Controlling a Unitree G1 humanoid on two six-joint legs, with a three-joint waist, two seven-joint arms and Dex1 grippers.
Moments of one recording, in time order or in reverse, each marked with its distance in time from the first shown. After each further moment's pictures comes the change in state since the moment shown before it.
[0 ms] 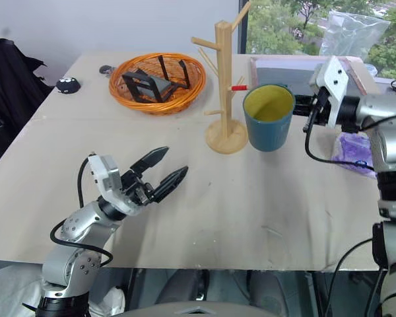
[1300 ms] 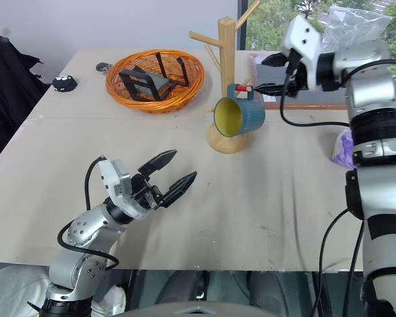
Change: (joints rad) left arm 0.018 0.020 -0.077 -0.018 0.045 -0.037 0.020; right arm -0.333 0.109 0.020 0.394 -0.191 -0.152 0.067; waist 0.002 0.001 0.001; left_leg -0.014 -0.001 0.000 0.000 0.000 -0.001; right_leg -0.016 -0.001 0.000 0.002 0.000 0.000
